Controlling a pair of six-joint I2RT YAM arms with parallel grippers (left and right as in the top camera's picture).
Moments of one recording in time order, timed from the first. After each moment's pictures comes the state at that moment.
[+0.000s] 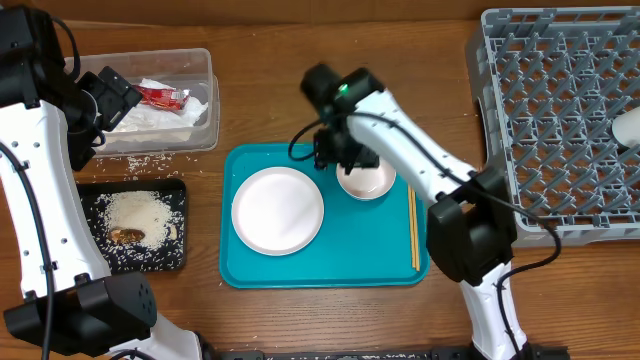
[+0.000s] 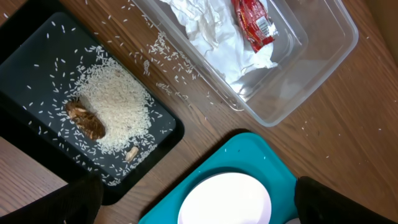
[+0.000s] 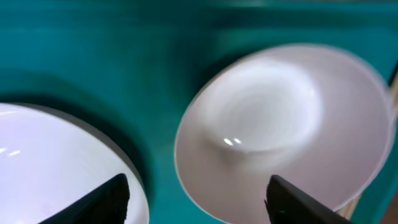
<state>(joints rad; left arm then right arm) 0.31 1.78 2.04 -1.49 0.04 -0.61 0.62 2.24 2.00 -1.32 0.02 0.61</state>
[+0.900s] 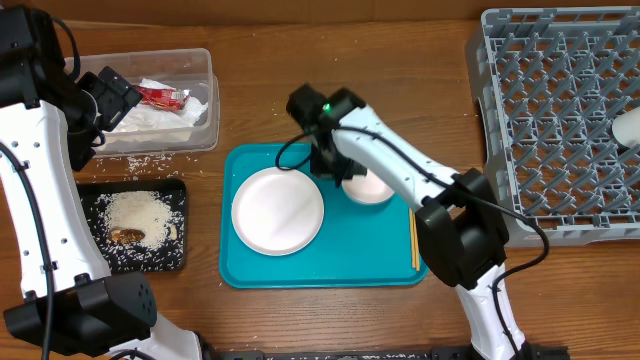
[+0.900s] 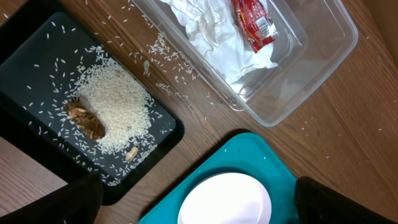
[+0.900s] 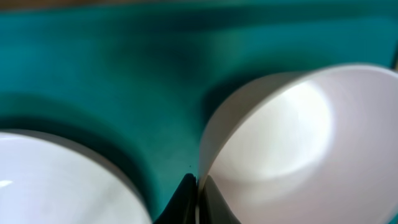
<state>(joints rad) 0.31 1.78 2.04 -1.49 0.04 -0.61 0.66 2.25 1.96 -1.28 0.10 0.73</state>
